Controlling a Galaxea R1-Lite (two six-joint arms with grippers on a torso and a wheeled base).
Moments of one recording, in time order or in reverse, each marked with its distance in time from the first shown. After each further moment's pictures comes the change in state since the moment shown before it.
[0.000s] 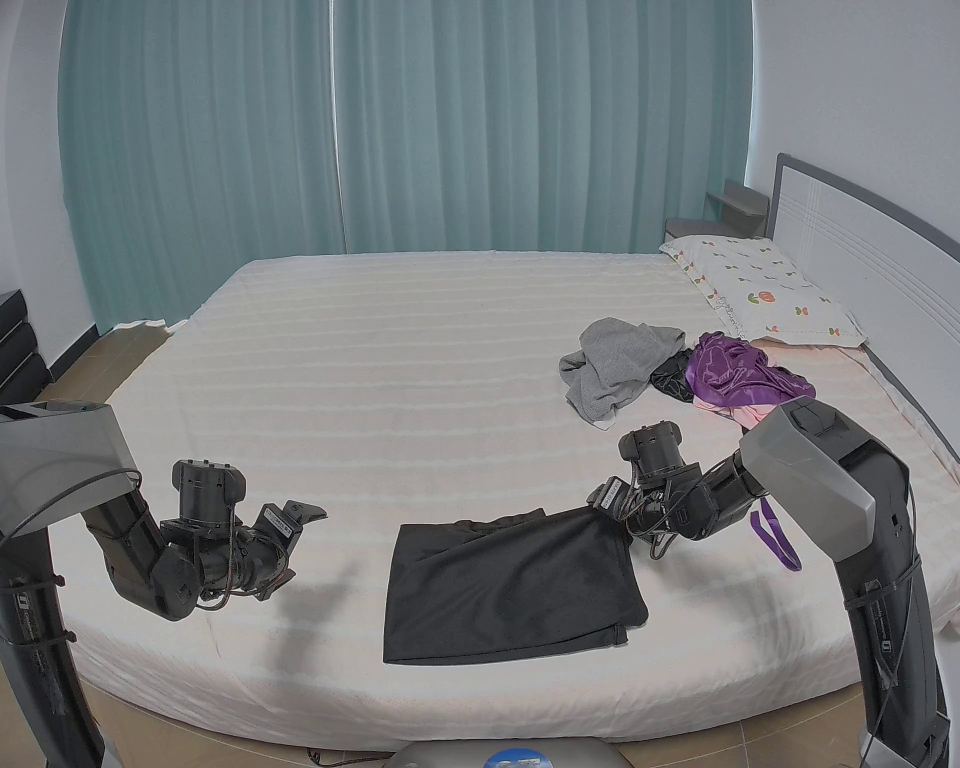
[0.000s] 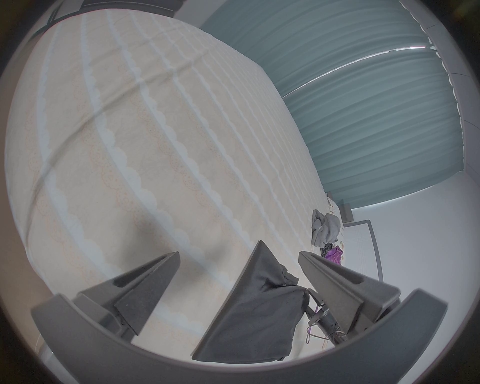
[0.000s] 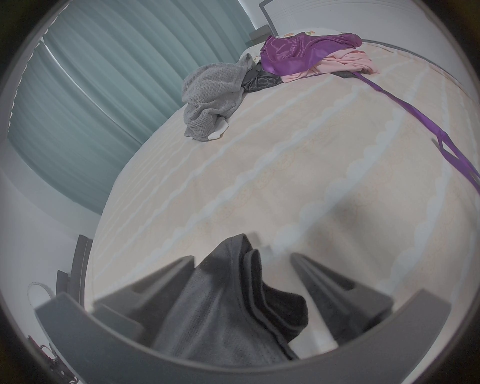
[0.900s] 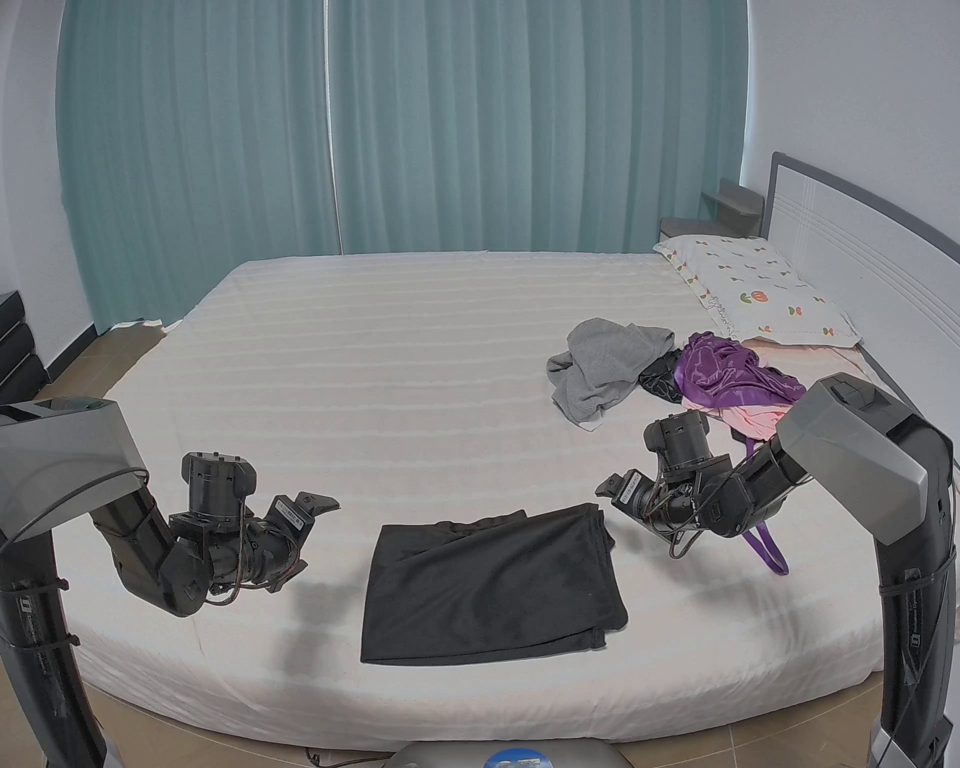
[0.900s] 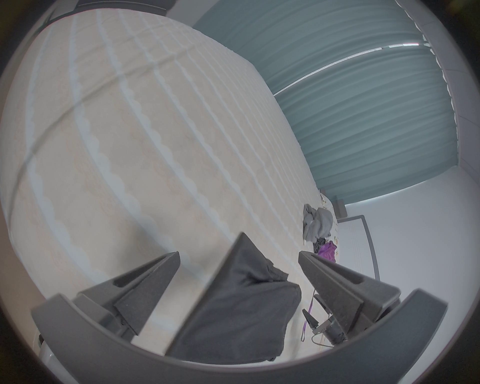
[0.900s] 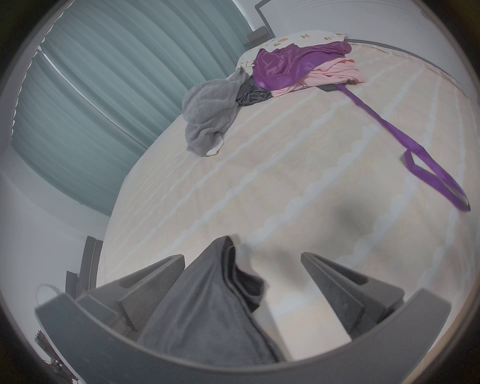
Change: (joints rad) left arm -0.024 0.003 -0.037 -0.001 -0.002 -0.002; right arm -0.016 -0.165 0.208 -0.057 0.041 0.011
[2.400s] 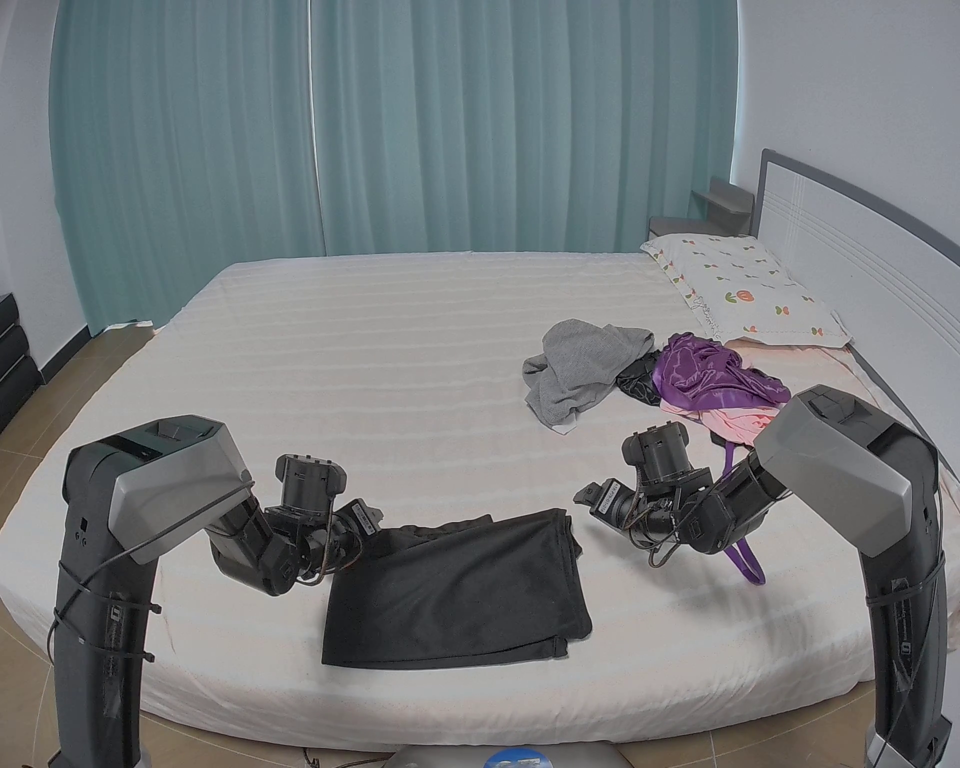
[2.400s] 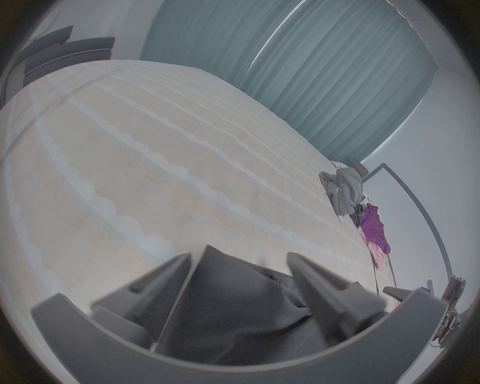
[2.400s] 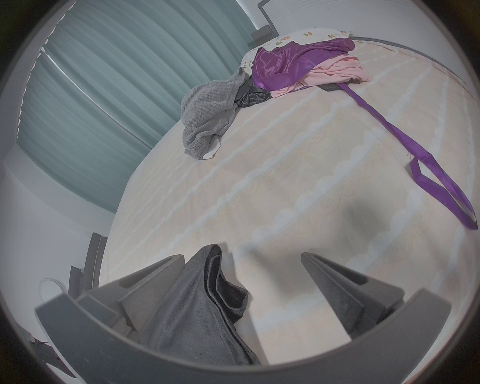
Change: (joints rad) left arm -0.104 0.322 -0.435 0.142 0.221 0.350; right arm 0.059 0.035 0.000 -0.065 -0.003 0.015
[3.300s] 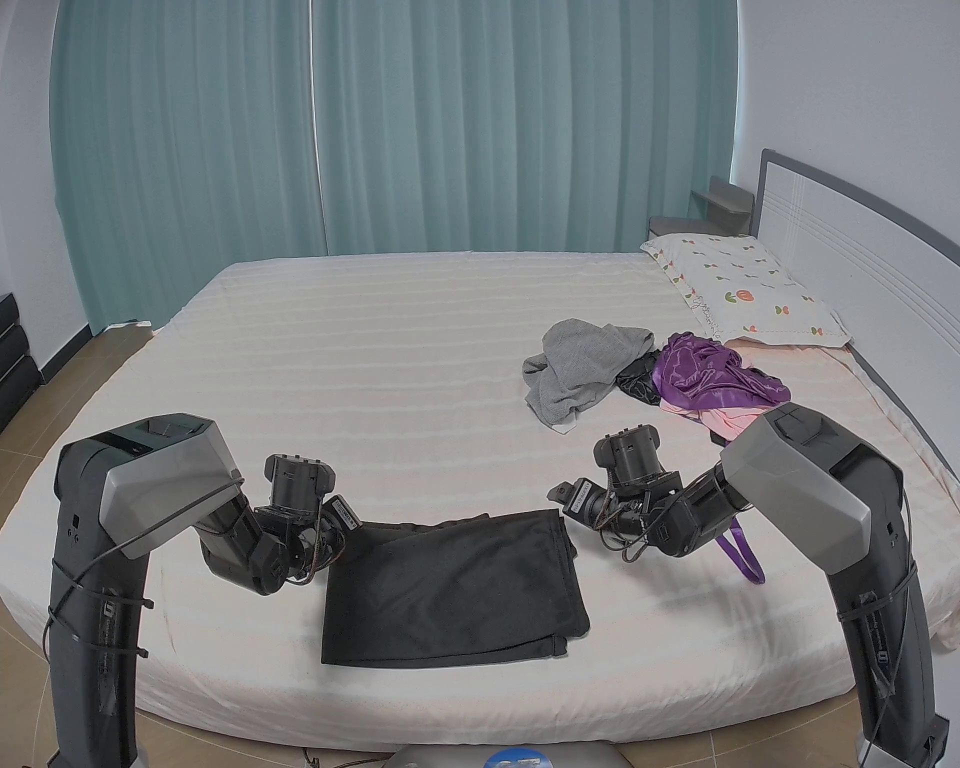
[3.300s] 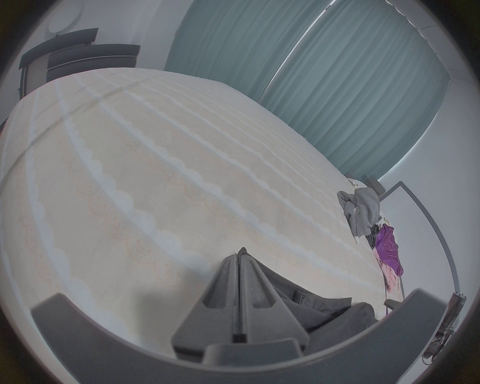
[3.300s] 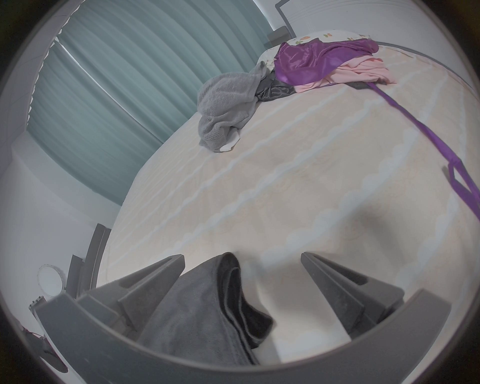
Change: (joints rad) left arm 0.022 -0.015 0.031 -0.009 0.121 -0.060; right arm 0.036 0.112 -0.165 0.001 0.001 -0.046
